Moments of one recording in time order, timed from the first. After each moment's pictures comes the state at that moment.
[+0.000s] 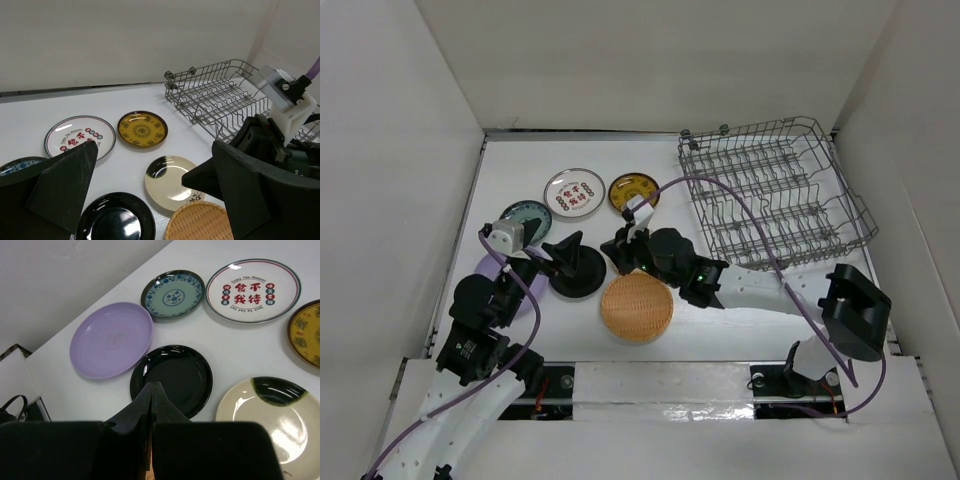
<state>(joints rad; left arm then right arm) -0.48 0.35 0.63 -0.13 -0.07 -0.16 1.09 1.54 1.00 0.41 0.20 0.29</state>
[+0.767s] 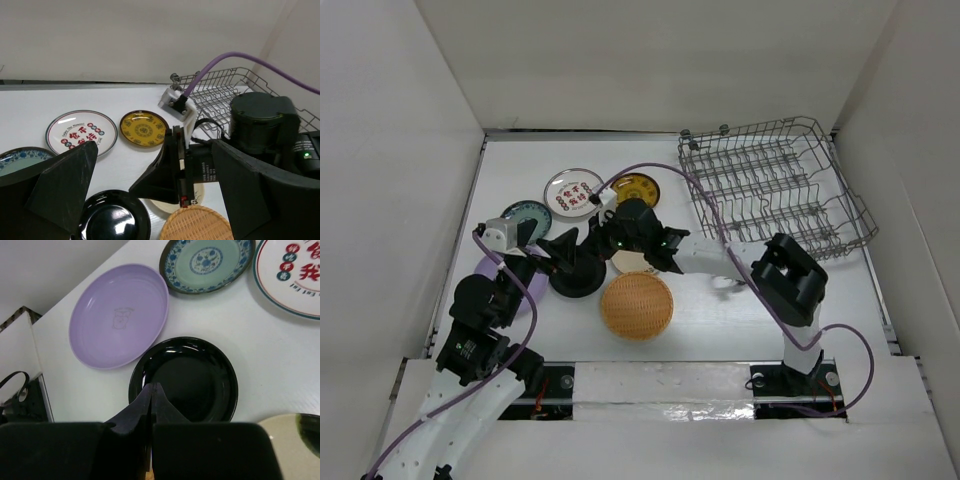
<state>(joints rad) -0.48 0.35 0.63 -0.13 -0.13 -0.22 0.96 1.91 1.32 0.29 -0.23 0.32</state>
